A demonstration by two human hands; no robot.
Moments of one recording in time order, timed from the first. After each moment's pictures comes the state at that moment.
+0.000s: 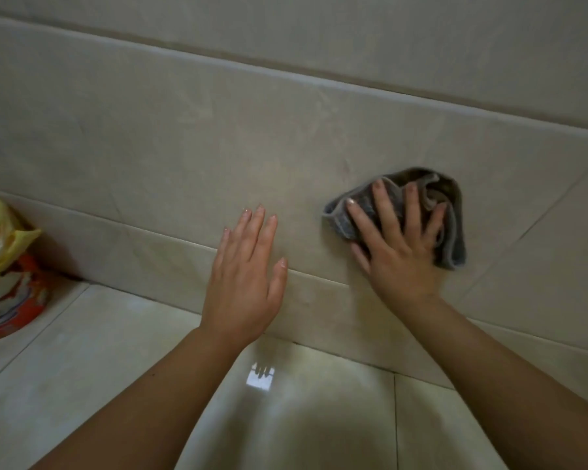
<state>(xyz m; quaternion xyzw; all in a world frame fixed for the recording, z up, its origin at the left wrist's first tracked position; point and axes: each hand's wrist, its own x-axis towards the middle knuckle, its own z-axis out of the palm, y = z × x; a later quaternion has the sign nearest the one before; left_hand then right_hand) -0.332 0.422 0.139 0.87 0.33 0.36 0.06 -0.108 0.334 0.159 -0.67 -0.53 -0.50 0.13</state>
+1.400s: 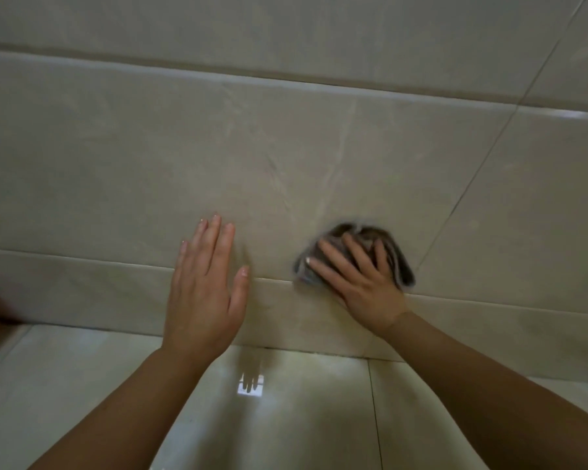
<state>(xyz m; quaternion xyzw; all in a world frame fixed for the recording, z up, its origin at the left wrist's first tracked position) -0.310 0.418 0.134 0.88 0.30 0.36 0.06 -0.063 0.281 0.087 -0.66 -0.60 -0.45 0.03</state>
